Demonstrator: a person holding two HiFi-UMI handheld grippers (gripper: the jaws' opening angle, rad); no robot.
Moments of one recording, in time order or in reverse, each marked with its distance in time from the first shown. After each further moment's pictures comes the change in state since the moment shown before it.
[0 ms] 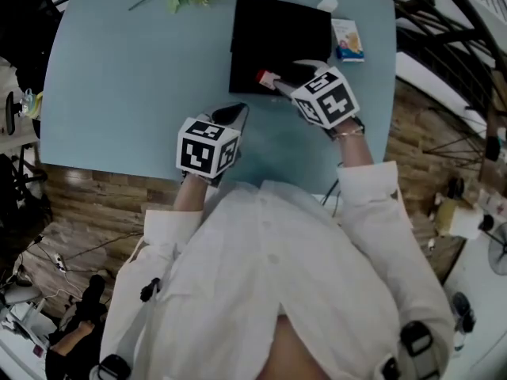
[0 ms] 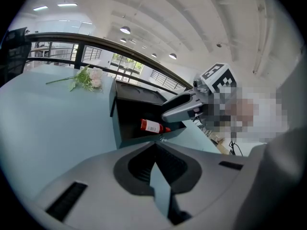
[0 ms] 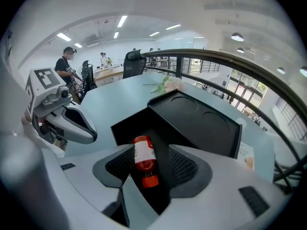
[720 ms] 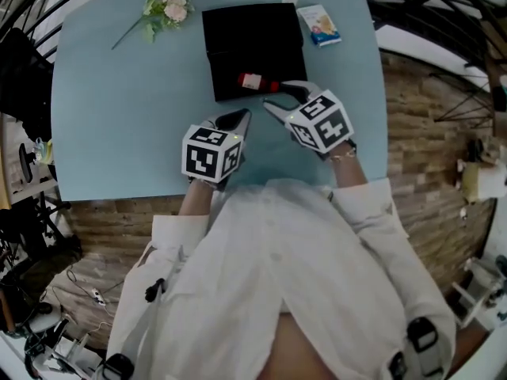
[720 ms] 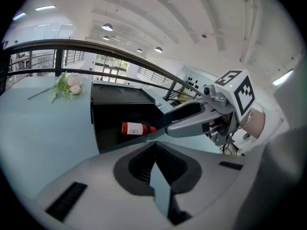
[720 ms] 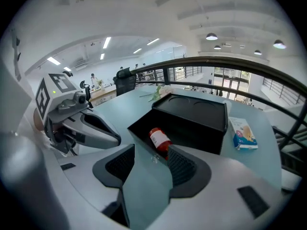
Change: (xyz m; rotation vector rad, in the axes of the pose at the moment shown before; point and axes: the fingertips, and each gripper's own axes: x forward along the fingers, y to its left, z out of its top) left arm 0.006 -0.038 0.005 0.158 0.061 -0.074; right arm -0.044 0.043 -0.034 0.222 -0.170 -0.023
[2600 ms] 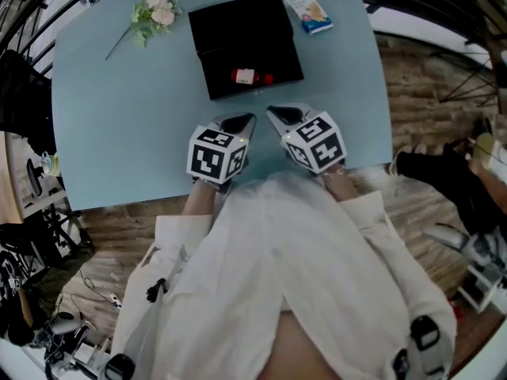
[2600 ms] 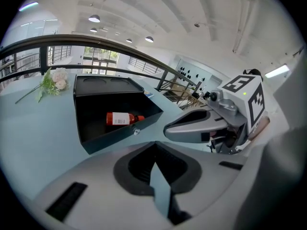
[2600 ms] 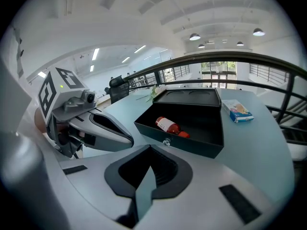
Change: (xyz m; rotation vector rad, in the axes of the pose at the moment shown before) left arm 0.013 -0.026 -0.022 0.083 0.119 -0.068; right arm -0.009 0.032 -0.043 0.168 -0.076 -0.026
